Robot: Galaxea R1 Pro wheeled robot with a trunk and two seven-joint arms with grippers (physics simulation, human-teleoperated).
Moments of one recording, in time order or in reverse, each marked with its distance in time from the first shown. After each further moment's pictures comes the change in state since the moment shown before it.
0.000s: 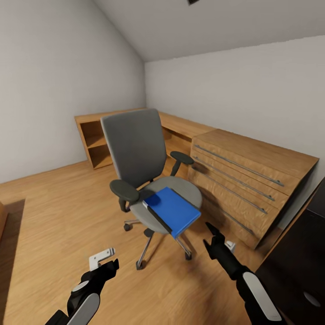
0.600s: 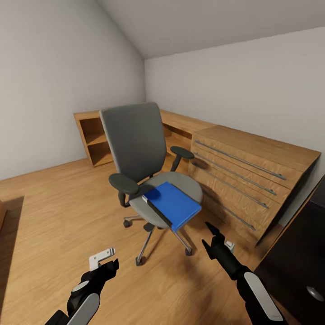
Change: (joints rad) left arm 0.000 0.000 0.000 0.000 0.001 0.000 0.000; right arm 0.000 -0.004 -0.002 0.000 -0.044 0.037 -0.003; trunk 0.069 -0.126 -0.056
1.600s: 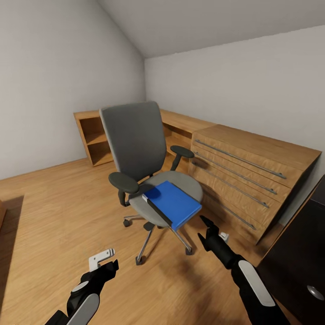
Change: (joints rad) left arm 0.000 0.003 0.000 0.009 0.004 0.000 -0.002; right arm -0.064 0.011 0.031 -0.008 0.015 0.001 -0.075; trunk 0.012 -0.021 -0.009
